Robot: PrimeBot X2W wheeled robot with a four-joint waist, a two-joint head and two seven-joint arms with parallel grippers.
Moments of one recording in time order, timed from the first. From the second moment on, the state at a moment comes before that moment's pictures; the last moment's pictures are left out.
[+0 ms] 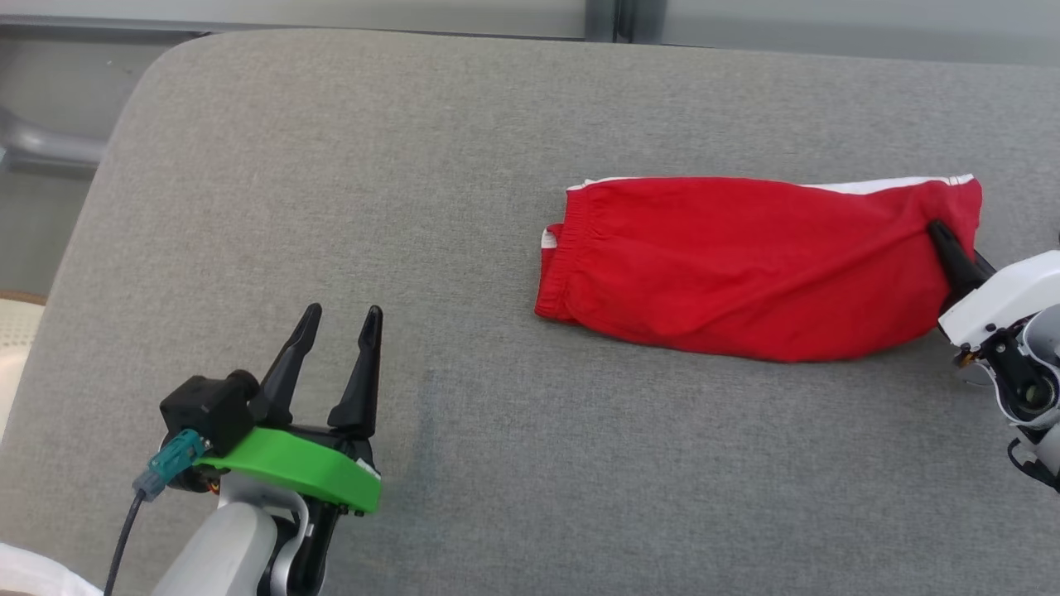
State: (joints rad) left arm -0.28 0.32 -0.50 0.20 -0.74 0.02 -0.26; right arm -0.72 -0.65 0.84 0.71 1.53 0.13 -0.22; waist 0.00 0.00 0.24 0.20
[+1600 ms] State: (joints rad) left arm -0.17 0.18 -0.34 0.31 -0.54 -0.07 -0.26; right arm -0.90 -0.33 1.11 0.81 1.24 0.13 -0.22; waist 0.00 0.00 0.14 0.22
